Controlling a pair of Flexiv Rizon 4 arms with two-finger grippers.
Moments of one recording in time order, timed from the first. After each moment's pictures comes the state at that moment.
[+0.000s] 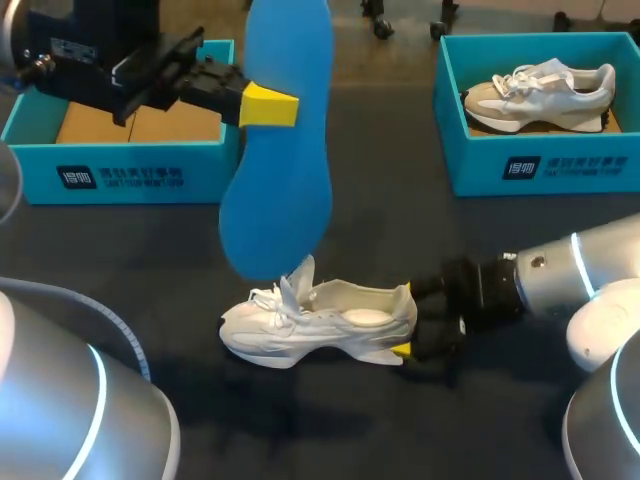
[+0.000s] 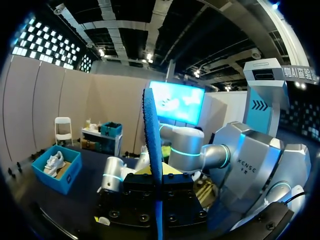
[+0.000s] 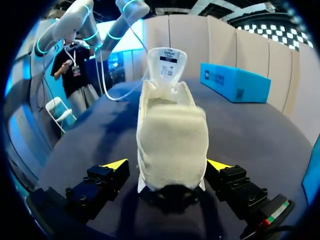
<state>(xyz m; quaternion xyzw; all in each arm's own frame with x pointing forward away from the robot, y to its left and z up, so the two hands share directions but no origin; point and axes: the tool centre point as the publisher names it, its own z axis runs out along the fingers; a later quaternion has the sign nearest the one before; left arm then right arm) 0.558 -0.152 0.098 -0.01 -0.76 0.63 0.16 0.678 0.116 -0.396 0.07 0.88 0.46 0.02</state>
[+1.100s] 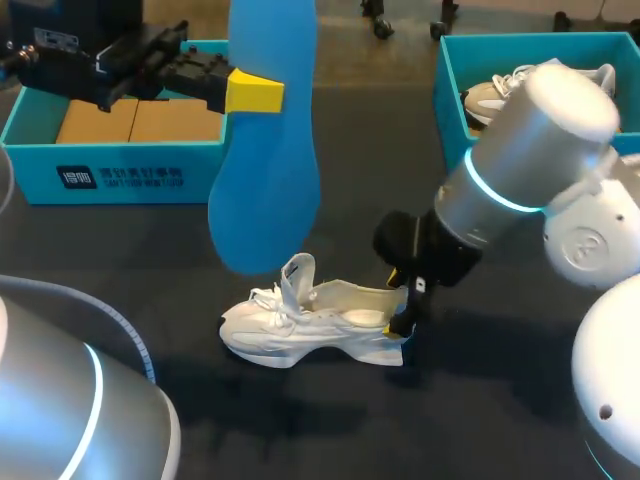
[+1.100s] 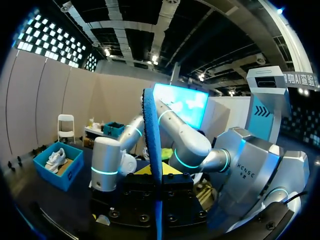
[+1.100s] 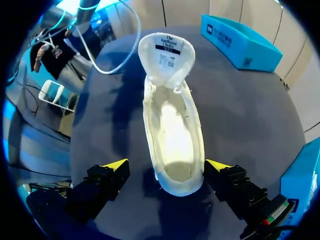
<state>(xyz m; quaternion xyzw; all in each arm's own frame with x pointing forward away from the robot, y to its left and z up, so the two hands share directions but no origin) 0.564 -0.143 0.102 0.01 -0.75 0.63 0.17 0.670 0.124 -0.339 0.11 0.98 0.19 -0.03</state>
